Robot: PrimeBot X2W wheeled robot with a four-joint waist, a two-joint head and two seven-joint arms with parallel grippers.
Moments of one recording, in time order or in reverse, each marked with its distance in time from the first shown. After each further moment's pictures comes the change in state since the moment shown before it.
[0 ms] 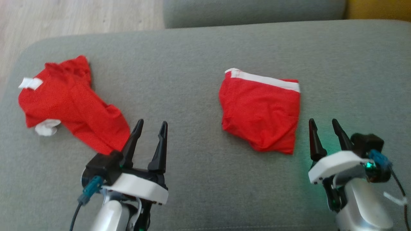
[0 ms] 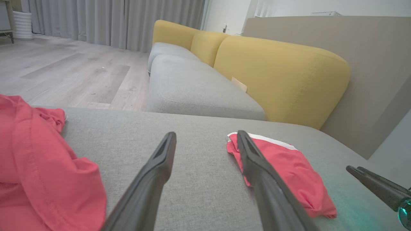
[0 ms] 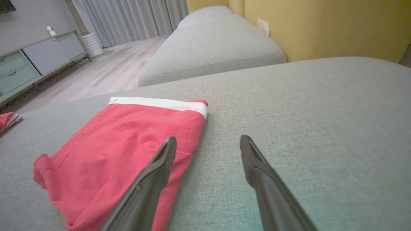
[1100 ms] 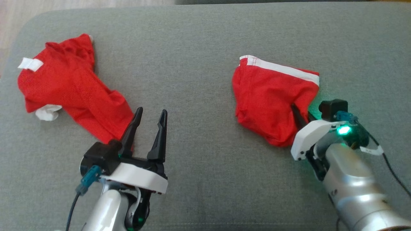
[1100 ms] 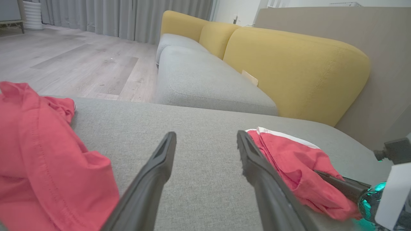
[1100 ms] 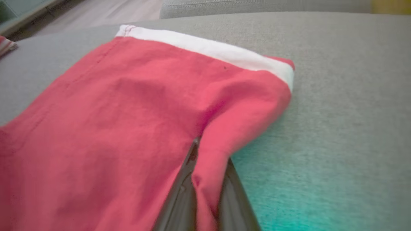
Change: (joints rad) left arm -0.062 0.000 0.002 0.011 0.000 -0.008 0.000; right arm -0.391 -0.034 0.249 0.538 0.052 0.000 -0.003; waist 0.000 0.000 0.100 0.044
